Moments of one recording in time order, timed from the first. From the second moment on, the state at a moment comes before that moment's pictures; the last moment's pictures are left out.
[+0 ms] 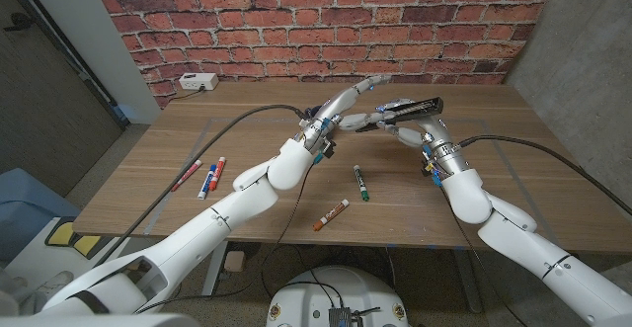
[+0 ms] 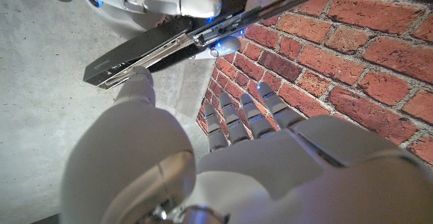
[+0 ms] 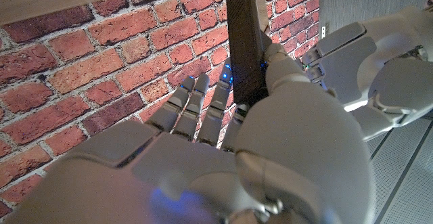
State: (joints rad) left arm 0.76 0.46 0.68 -1.67 0.33 -0.38 0.28; left_hand 0.71 -0.04 0.28 -0.13 0.20 0.19 -0.18 0.29 0.19 0.23 -0.14 0.33 0.28 0.17 -0.04 0.19 0.18 0.07 -0.01 0.48 0.17; right arm -1.15 -0.71 -0.34 -1.81 -0.31 0.32 -0.47; right_hand 1.01 0.09 0.33 -0.13 0.17 0.88 -0.14 0.24 0.30 0.73 -0.05 0.59 0.53 0.34 -0.04 0.42 0.43 0.32 -0.04 0.24 0.19
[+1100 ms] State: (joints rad) left arm 0.74 0.43 0.68 -1.64 0.27 -0.48 0.21; left_hand 0.73 -0.03 0.27 -0.14 0.20 0.40 -0.20 0.31 0.19 0.36 -0.15 0.33 0.24 0.20 -0.04 0.19 0.17 0.11 -0.02 0.41 0.17; right arm -1.14 -0.72 -0.36 -1.83 -0.31 0.29 -0.47; right_hand 1.01 0.09 0.32 -0.13 0.17 0.88 -0.14 0.23 0.31 0.73 -0.06 0.61 0.52 0.34 -0.04 0.41 0.45 0.32 -0.04 0.24 0.19
